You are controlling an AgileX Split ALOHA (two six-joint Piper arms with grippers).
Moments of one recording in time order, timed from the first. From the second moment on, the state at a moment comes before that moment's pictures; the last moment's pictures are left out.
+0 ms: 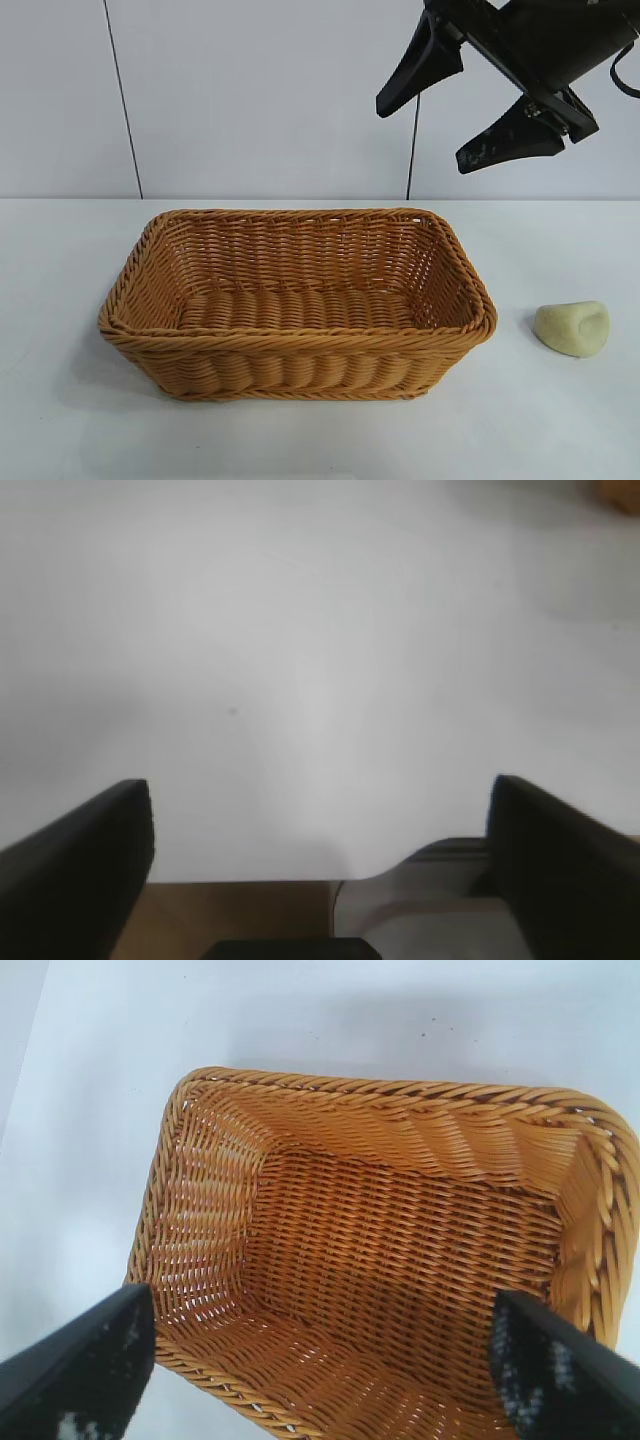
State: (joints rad) left arm -0.01 0.54 -0.50 -0.05 1.05 0.00; right arm 0.18 1.62 -1.12 0.83 0.68 -0.38
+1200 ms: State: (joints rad) left arm -0.01 -0.01 -0.49 -0.05 1.06 0.00; right arm -0.03 1.74 -1.27 0.23 0.90 -0.03
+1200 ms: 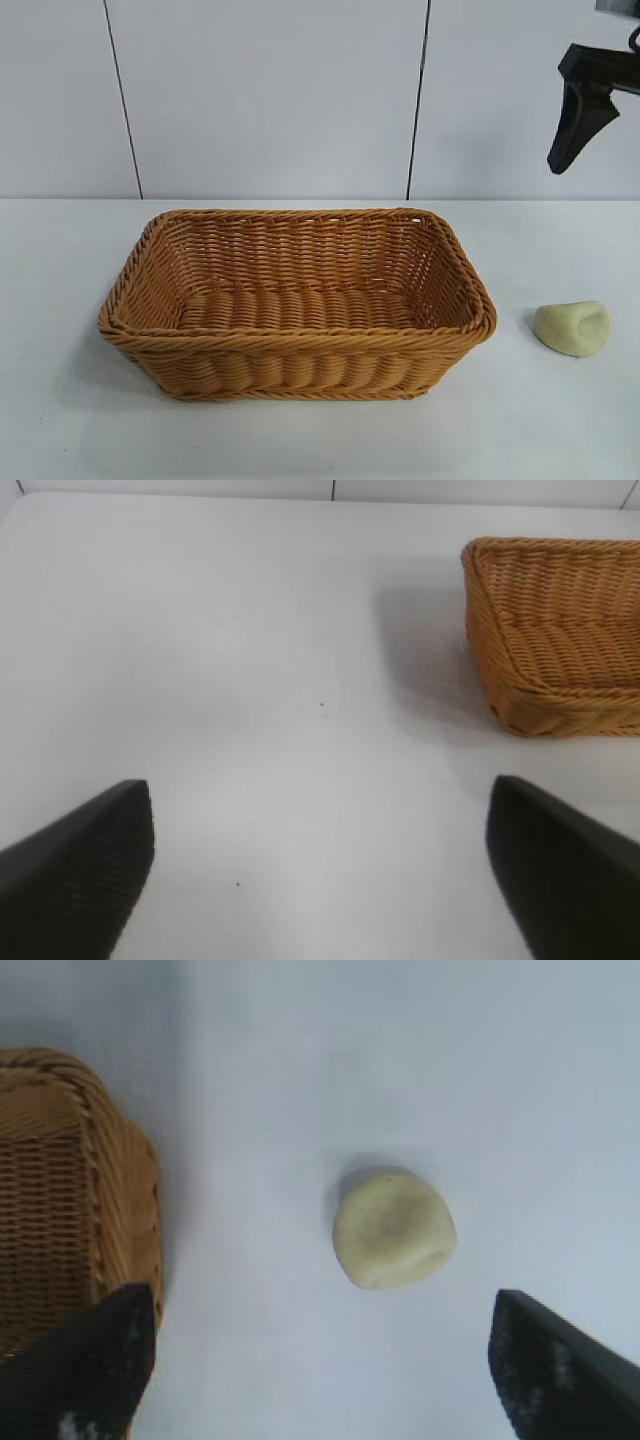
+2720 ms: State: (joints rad) left arm -0.01 -0.01 -0.49 -0.05 1.06 0.00; right arm -0.03 1.94 -1.53 0.16 1.14 -0.04
